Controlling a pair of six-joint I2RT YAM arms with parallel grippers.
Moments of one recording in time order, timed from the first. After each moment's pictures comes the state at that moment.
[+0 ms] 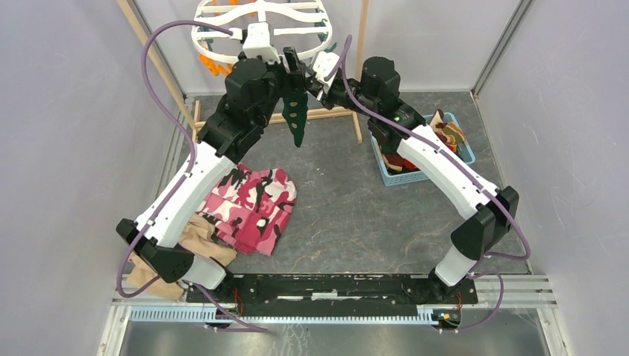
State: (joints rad) left arm -0.63 1.47 1.76 -0.31 -0.43 -0.25; right arm 0.65 1.67 1.75 -0.03 -0.44 -0.48
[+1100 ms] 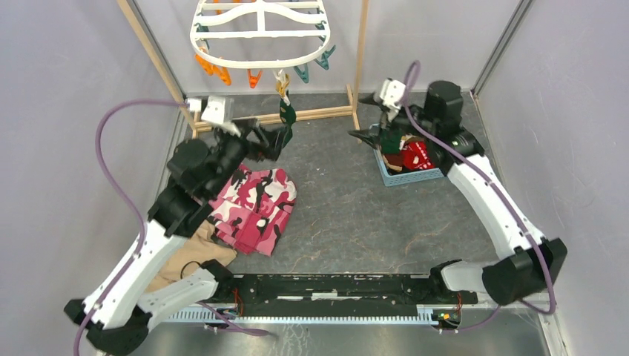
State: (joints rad) left arm -0.63 0.94 1.23 -0.22 -0.18 -0.25; right arm 0.39 1.36 1.39 -0.15 -0.79 -0.49
